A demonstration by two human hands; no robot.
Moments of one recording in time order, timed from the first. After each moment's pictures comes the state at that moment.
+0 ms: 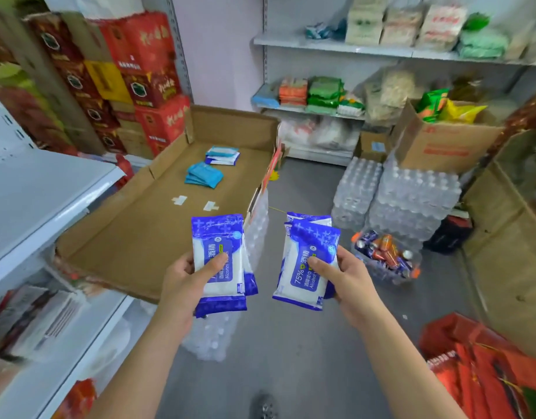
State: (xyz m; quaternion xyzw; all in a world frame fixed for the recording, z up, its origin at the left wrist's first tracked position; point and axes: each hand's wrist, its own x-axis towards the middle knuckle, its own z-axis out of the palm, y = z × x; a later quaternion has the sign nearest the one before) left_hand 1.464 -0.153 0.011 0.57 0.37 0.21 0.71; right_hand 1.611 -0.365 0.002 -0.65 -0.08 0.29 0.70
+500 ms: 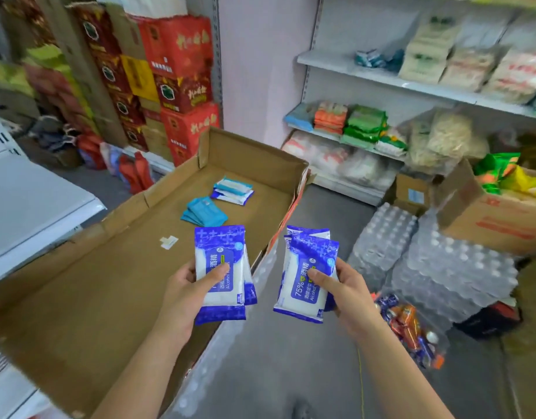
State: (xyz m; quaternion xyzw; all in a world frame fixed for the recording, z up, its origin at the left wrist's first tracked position) left_hand 1.664 -0.048 -0.009 0.50 0.41 0.26 0.72; right_hand 1.844 -0.235 0.002 -0.67 -0.13 0.35 0.64
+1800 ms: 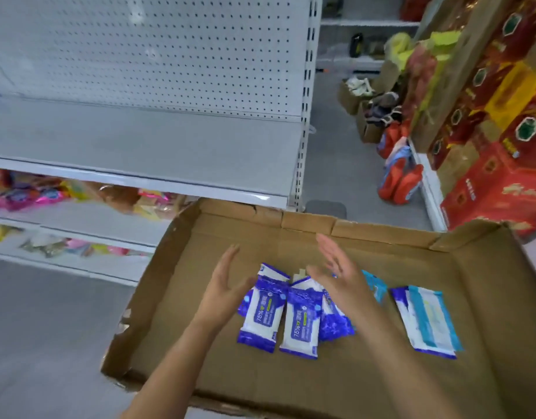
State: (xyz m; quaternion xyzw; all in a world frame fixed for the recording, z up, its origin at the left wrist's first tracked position) left_hand 1.707 0.072 -0.068 0.38 0.75 0.43 0.33; right_hand 1.921 0.182 -0.035 -0.42 -0.64 0.58 0.27
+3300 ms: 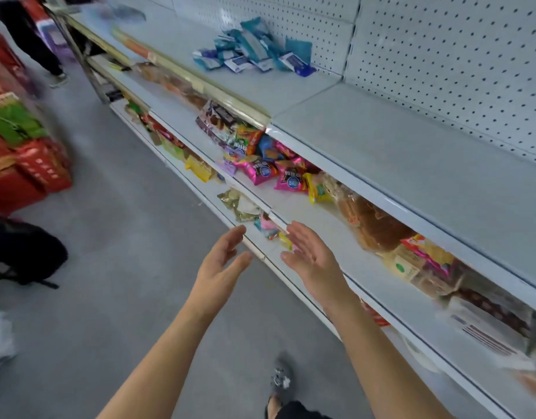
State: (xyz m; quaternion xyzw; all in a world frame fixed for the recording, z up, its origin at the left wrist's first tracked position) left_hand 0.987 -0.243 -0.057 0.16 0.76 0.59 0.20; right_hand 1.071 -0.060 -0.052 -0.16 -0.70 0.69 0.07
